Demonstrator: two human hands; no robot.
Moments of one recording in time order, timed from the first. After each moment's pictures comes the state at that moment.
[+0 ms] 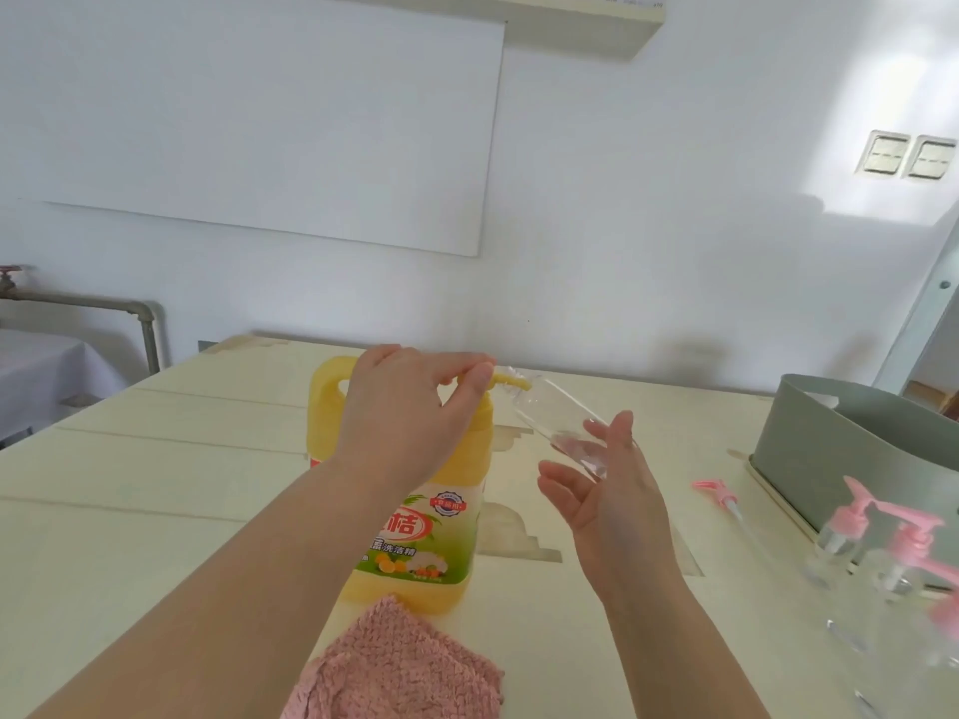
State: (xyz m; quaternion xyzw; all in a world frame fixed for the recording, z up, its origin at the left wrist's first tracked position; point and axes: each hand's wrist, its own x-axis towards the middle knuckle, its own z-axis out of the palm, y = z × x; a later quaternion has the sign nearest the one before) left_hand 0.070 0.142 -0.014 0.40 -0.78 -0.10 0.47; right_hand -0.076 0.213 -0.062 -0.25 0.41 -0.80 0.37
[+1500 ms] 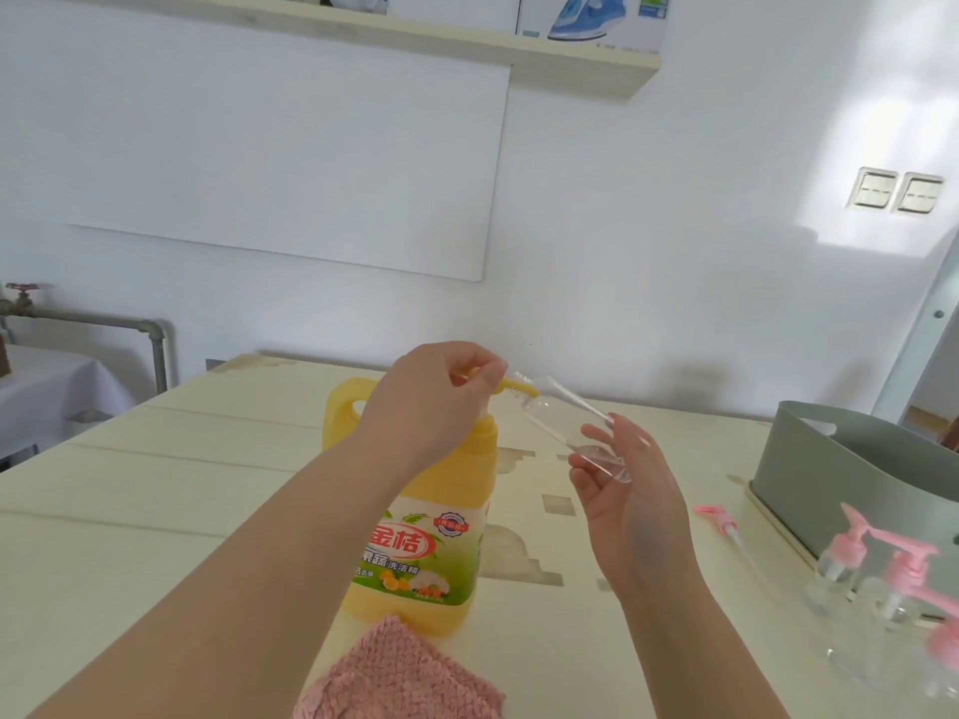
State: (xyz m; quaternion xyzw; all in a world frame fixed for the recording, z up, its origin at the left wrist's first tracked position) left_hand 0.068 0.139 0.015 0.38 -0.77 -0.26 0.44; right_hand -0.083 0.215 -0.042 -0.28 0.34 -0.82 0.36
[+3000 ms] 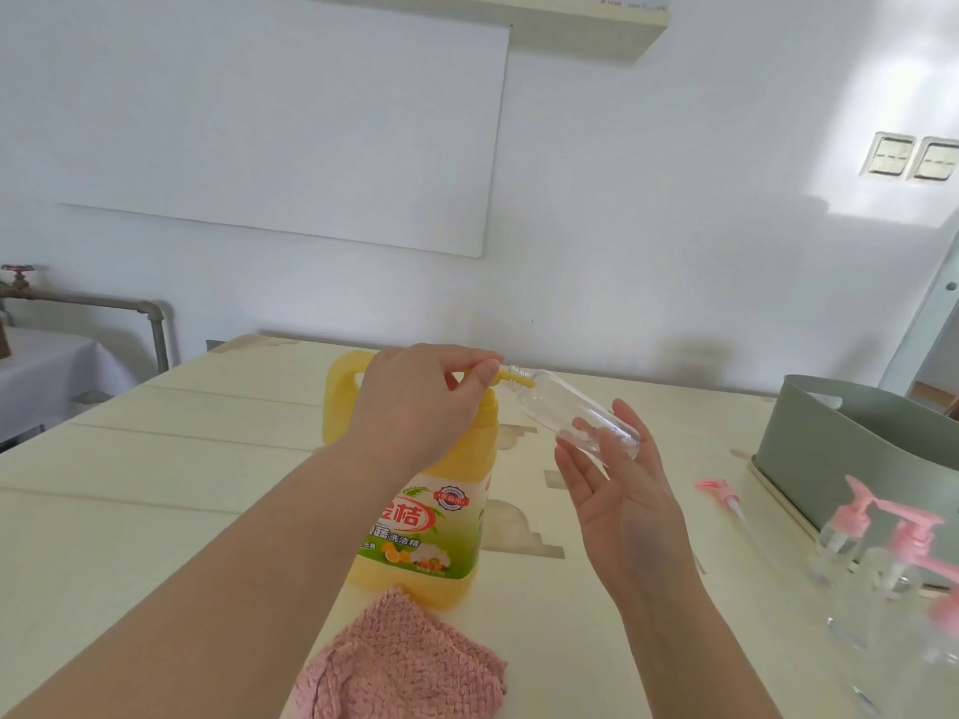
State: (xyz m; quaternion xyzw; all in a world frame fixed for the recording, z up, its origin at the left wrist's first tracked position) left_hand 0.070 0.139 -0.007 0.42 -0.77 -0.20 0.44; right_hand -0.085 0.220 -0.067 -0.29 0.29 -0.82 0.41
